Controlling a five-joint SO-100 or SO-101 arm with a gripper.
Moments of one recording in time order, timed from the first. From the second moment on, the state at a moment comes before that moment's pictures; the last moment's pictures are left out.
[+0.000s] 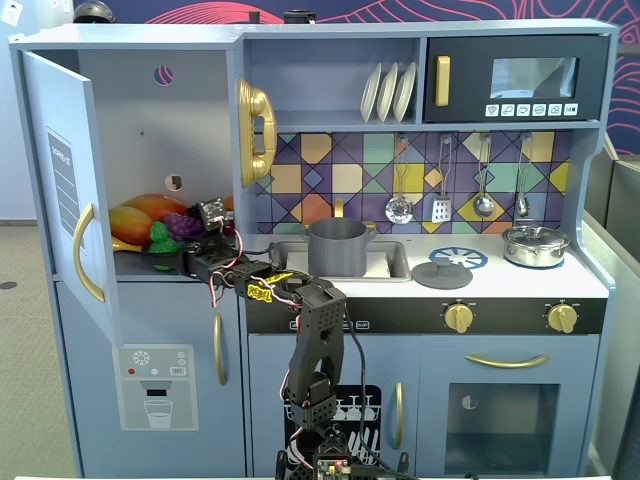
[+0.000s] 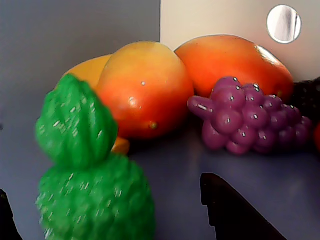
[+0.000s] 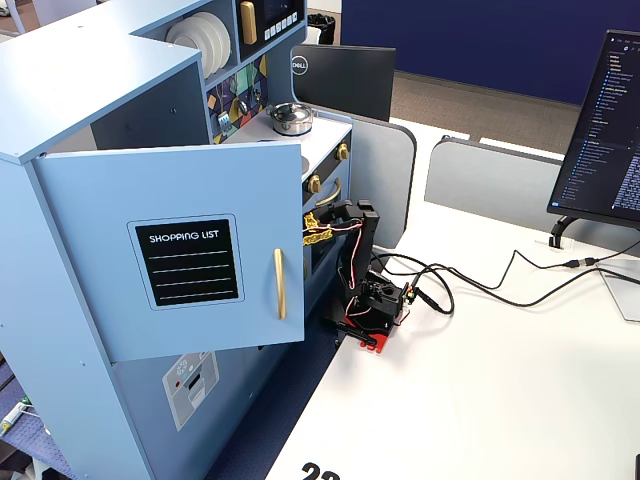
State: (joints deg) arm -43.0 99.8 105.1 -15.4 -93.5
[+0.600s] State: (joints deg) arm -46.1 97.3 102.7 -10.6 -93.9
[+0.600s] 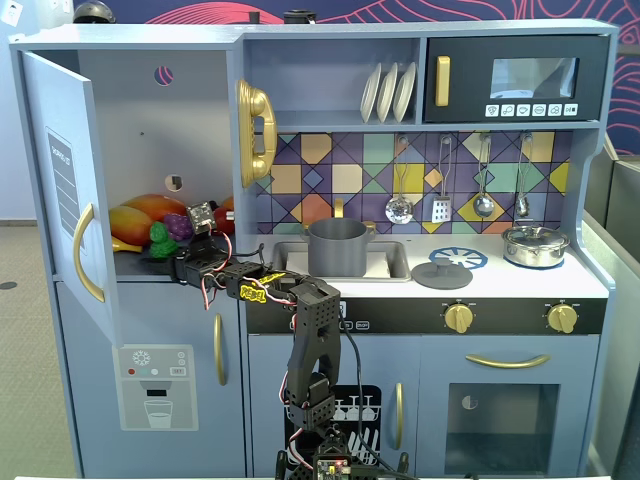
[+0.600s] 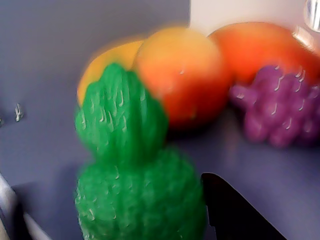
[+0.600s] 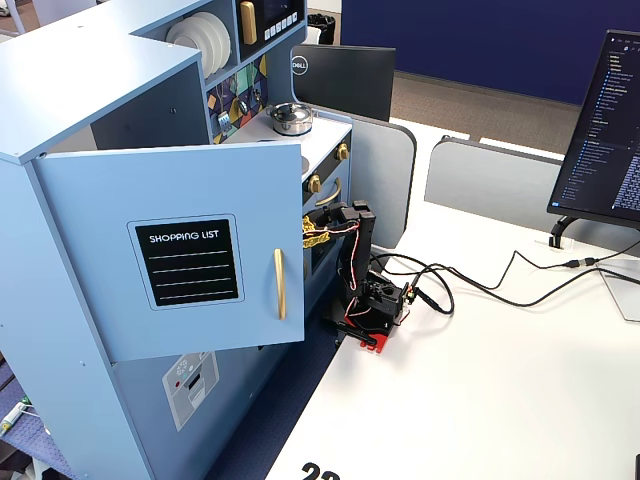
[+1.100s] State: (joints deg) arm -51.3 113.1 102.8 -5.3 -97.2
